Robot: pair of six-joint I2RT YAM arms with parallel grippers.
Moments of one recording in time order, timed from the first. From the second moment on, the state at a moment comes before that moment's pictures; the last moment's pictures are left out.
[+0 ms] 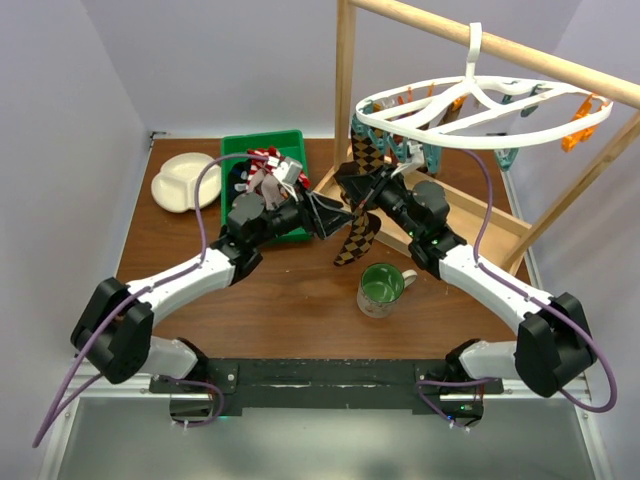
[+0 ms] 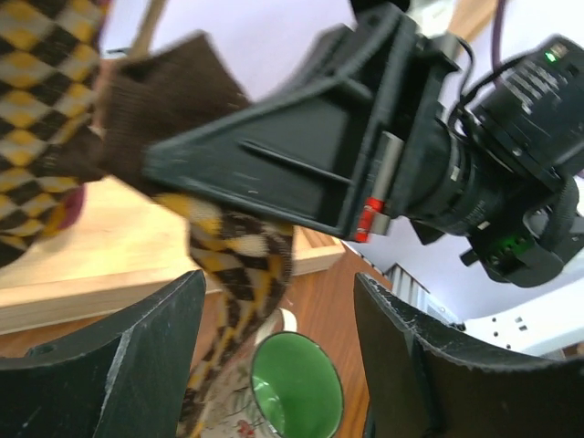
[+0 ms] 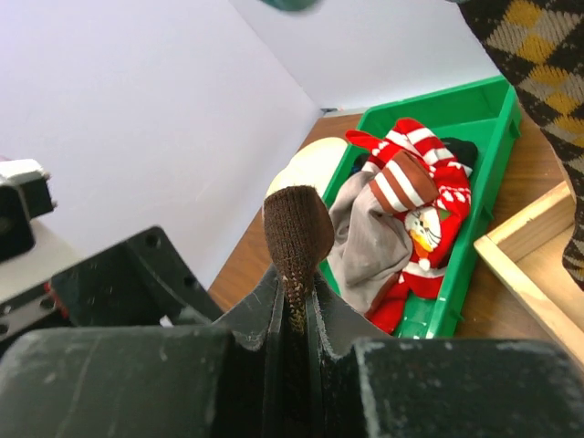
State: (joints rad) left arm -0.63 1.37 0.82 0.67 0.44 -0.63; right arm 0.53 1.30 0.86 0.52 -0.15 0.71
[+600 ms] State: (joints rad) left arm -0.72 1.52 0.90 0.68 0.37 -0.65; right arm 0.53 1.30 0.87 0.50 -0.14 0.71
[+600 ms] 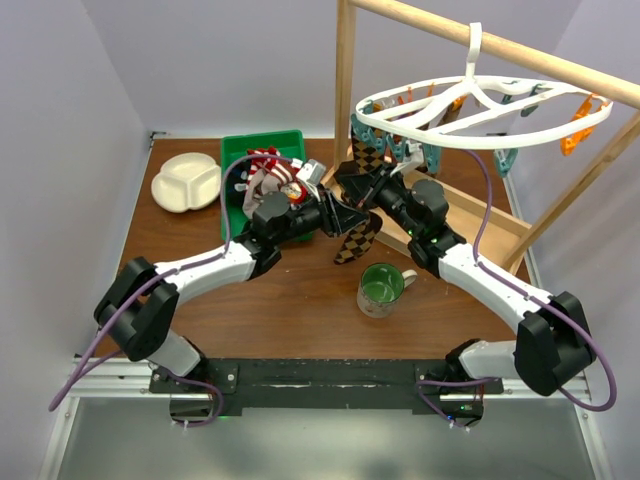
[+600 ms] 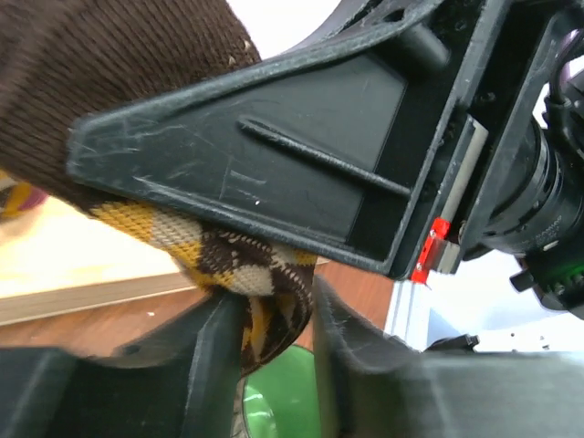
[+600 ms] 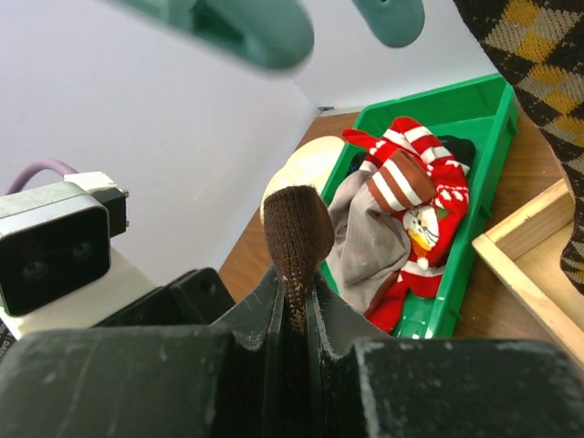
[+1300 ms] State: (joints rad) left arm -0.63 1.39 0.89 0.46 0.01 -0.66; right arm 0.53 1.16 0.83 0.39 0.06 0.68
